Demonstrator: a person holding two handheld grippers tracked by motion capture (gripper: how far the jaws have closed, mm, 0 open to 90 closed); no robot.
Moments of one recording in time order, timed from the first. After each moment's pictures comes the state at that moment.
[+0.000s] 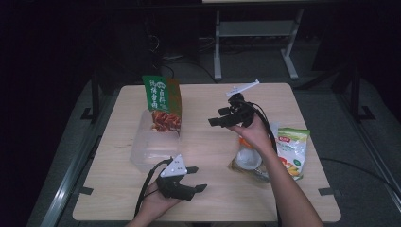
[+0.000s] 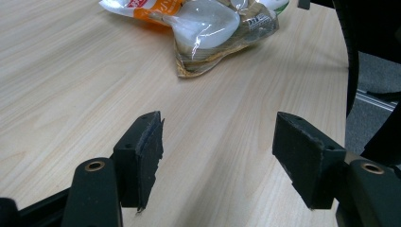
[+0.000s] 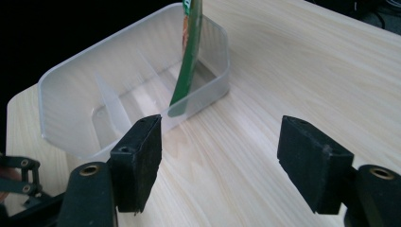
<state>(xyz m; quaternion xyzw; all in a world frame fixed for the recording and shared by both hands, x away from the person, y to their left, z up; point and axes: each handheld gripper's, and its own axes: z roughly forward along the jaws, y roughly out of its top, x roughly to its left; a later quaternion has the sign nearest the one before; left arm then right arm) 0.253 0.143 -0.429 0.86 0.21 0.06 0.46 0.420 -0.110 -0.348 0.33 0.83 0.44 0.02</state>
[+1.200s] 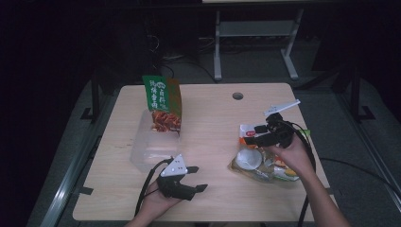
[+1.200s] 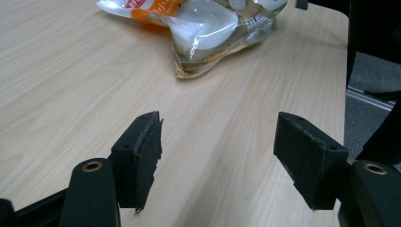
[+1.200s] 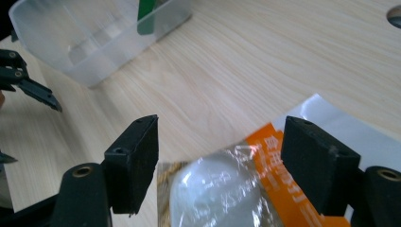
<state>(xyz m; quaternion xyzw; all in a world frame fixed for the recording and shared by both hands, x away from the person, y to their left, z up) 0.254 0.141 -0.430 0.86 0.21 0.06 0.47 0.360 -0.204 -0.366 0.38 0.83 0.39 0.04</state>
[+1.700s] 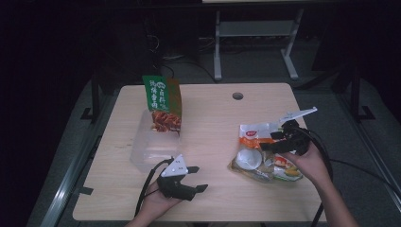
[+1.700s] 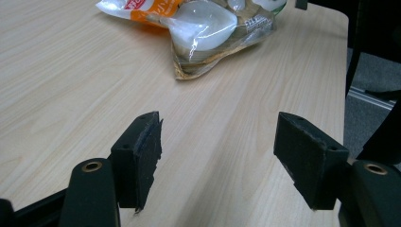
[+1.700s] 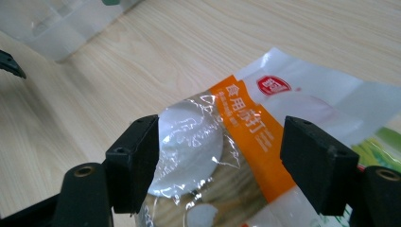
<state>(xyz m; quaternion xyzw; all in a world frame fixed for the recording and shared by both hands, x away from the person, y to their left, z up) 0.254 0.140 -0.429 0.86 0.21 0.06 0.47 0.341 -0.242 -0.373 0.42 0.83 0.36 0.06</state>
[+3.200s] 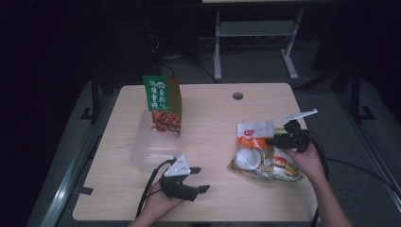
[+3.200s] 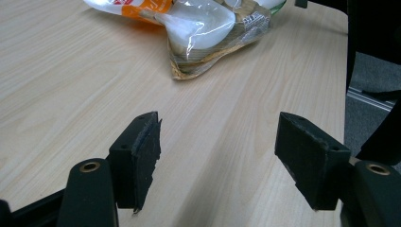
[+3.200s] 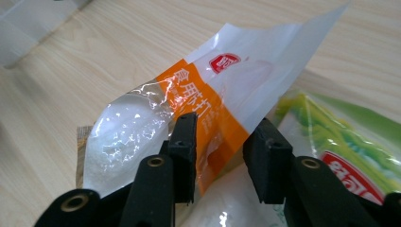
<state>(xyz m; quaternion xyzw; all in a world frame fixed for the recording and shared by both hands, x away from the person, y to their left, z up) 0.255 0.135 -0.433 0.86 0.22 0.05 0.47 0.363 -0.258 -0.407 0.46 0.81 0.36 0.06</state>
